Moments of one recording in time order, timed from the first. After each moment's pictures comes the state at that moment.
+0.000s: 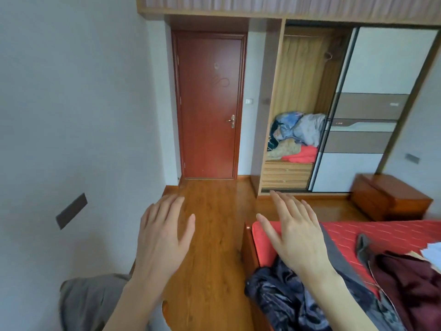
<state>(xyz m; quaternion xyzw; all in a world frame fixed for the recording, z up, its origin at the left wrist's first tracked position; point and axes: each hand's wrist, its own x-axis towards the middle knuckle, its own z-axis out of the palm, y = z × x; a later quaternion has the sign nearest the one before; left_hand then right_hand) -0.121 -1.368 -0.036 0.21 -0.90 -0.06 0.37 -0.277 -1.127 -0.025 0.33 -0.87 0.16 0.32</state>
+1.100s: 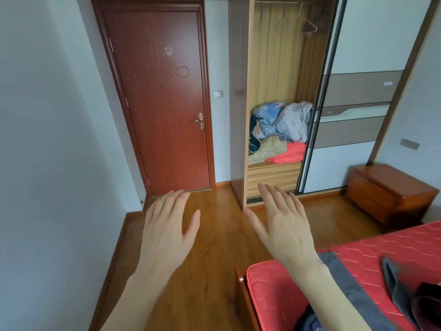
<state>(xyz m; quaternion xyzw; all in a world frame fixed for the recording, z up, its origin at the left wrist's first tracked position) -0.669 -1.596 -0.050 0.13 -0.94 -0.09 0.30 -0.771 -1.358 -0.052 0.25 -0.91 0.16 0.29</state>
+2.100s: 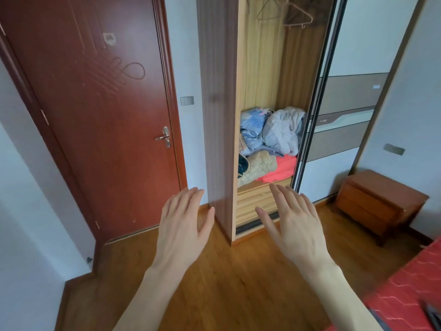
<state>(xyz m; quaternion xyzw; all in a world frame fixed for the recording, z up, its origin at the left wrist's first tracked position) -1.168 -1.854 -0.057 -0.02 -0.94 -0.12 0.33 -1.205 -1.602 -0.054 0.12 -0.95 0.09 0.29</state>
